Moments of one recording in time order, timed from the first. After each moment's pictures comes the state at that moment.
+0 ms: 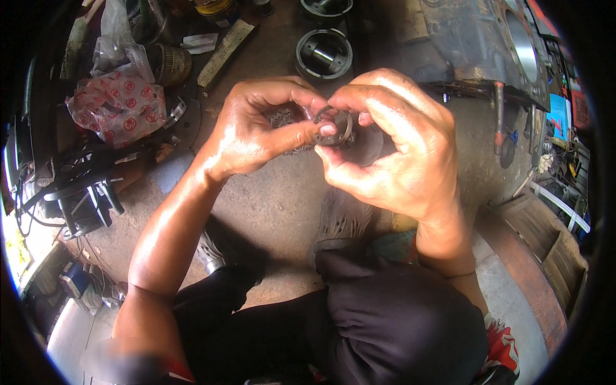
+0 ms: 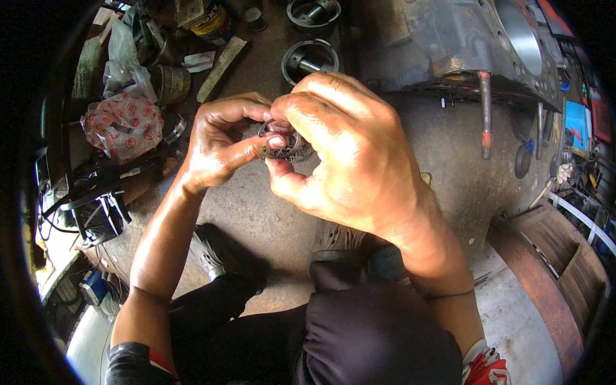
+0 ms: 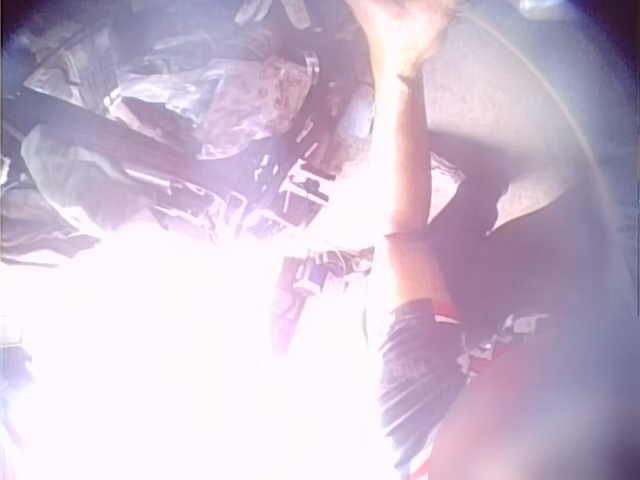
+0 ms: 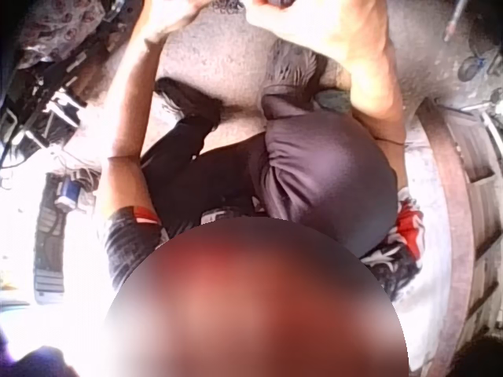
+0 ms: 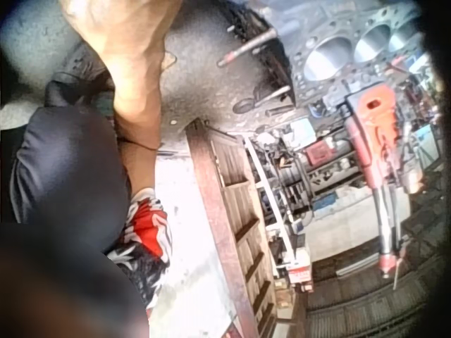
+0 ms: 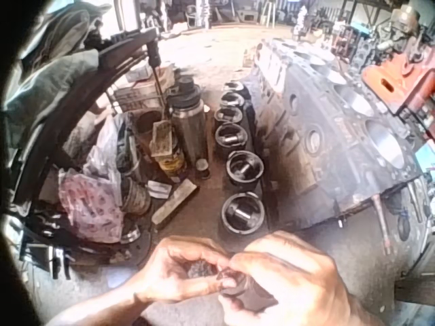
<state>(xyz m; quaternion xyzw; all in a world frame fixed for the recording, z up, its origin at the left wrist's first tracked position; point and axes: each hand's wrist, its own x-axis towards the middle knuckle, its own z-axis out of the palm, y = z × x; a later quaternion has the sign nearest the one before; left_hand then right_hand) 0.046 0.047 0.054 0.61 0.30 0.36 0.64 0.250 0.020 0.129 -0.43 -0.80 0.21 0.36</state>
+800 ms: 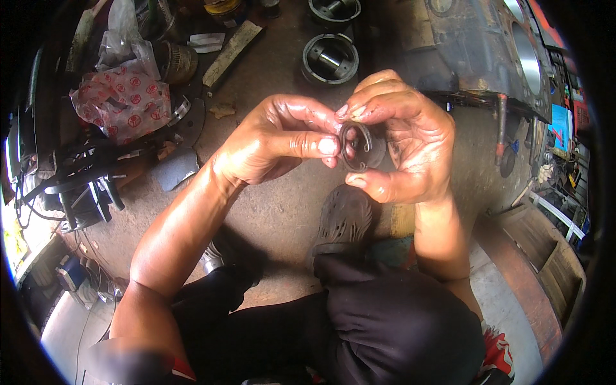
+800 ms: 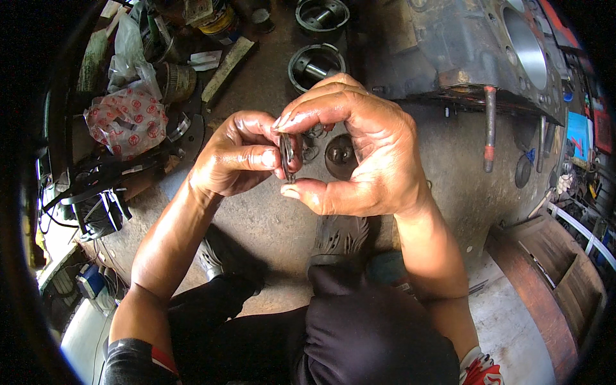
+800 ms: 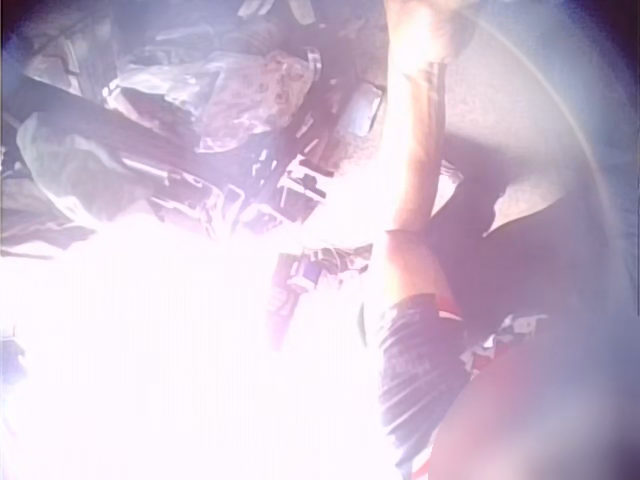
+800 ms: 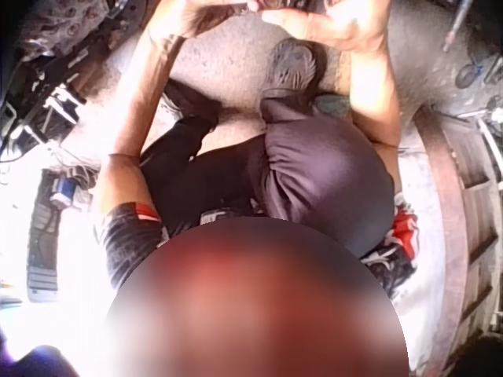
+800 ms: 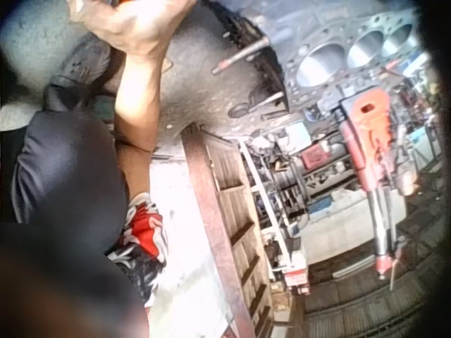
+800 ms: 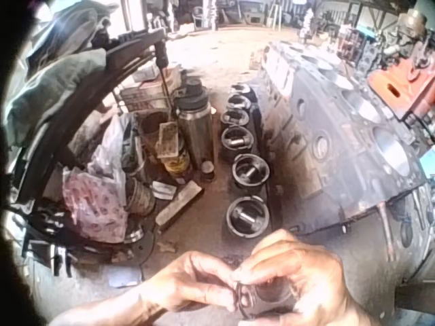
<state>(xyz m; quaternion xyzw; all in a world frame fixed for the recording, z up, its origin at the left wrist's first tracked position) 0.052 0.037 0.055 0.23 0.13 0.31 0.91 0.274 0.036 0.083 -0.23 -0.71 0.46 0.48</state>
